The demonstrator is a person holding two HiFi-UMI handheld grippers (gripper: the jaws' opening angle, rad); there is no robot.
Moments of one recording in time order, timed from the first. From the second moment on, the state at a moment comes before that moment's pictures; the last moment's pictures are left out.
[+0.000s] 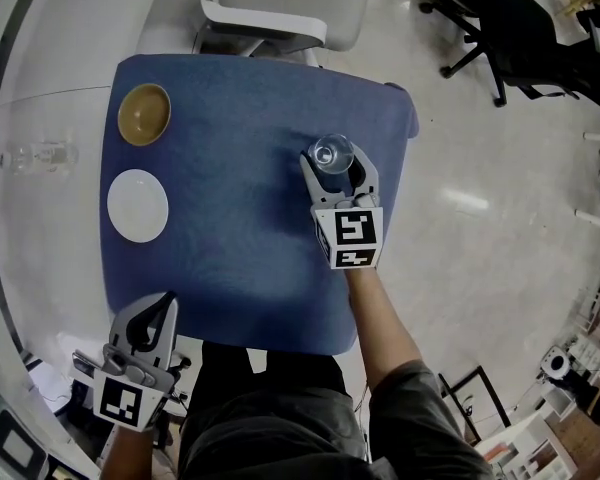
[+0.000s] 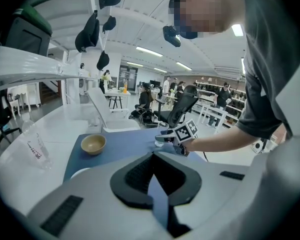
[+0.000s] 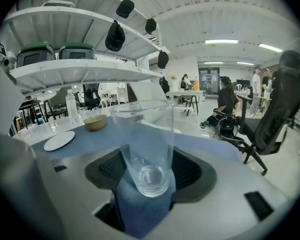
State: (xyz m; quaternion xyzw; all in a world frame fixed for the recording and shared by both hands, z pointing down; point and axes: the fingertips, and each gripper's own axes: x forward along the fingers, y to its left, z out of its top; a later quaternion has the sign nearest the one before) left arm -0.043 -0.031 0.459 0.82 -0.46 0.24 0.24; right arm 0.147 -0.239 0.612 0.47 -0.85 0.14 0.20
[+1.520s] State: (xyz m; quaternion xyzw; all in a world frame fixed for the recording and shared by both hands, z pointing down) left arm -0.178 0.068 0.439 0.78 -0.54 0.18 0.26; right arm -0.063 -0.123 0.592 0.31 -0.91 0.13 0.24
